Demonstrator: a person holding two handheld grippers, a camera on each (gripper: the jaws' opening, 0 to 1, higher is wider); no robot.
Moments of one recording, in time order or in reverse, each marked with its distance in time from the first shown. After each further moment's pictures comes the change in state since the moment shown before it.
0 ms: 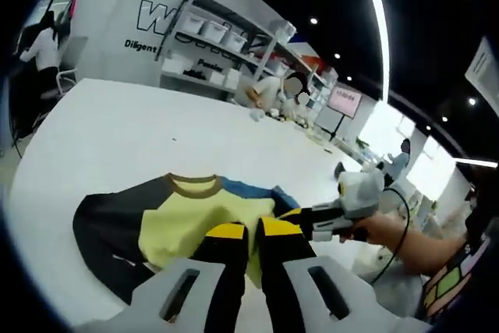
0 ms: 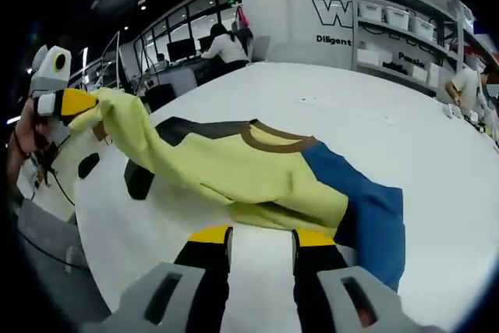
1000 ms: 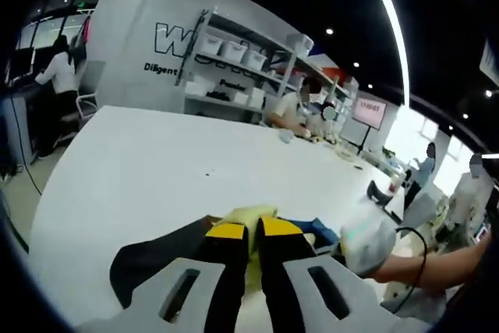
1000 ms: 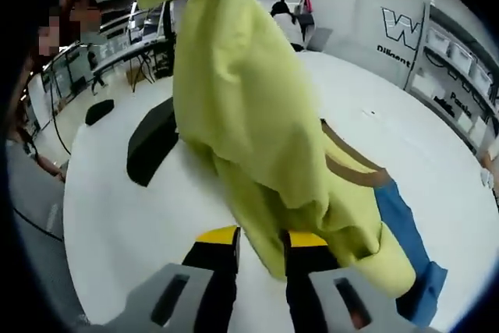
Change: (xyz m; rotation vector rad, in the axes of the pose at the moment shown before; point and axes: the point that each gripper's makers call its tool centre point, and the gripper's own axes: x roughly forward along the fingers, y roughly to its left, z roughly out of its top) left arm 0.018 0.053 0.060 0.041 -0.094 0.147; right arm 0.081 0.041 0.011 -0.324 0.107 0.103
